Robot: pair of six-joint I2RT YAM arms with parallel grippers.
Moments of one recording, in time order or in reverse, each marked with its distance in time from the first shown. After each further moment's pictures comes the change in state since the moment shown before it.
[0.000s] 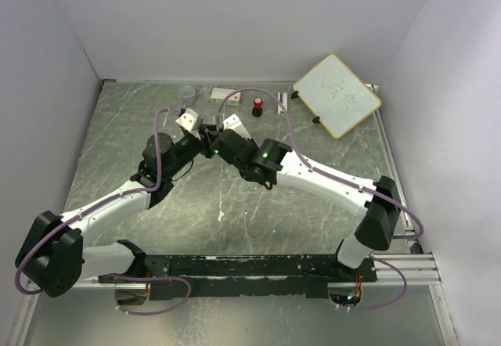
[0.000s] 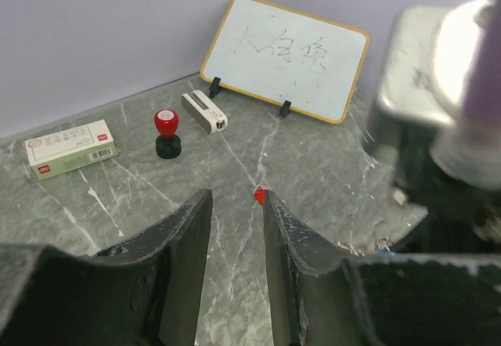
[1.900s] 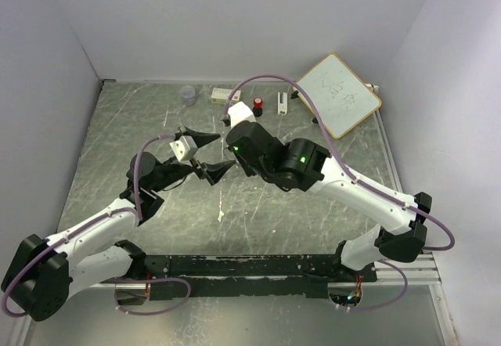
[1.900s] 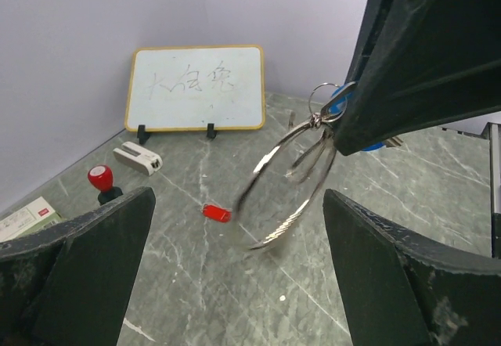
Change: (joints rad) left arm 0.001 -0.176 -0.161 0.117 0.314 0.109; right arm 0.092 -0.158 0.160 -0.087 -0.111 -0.002
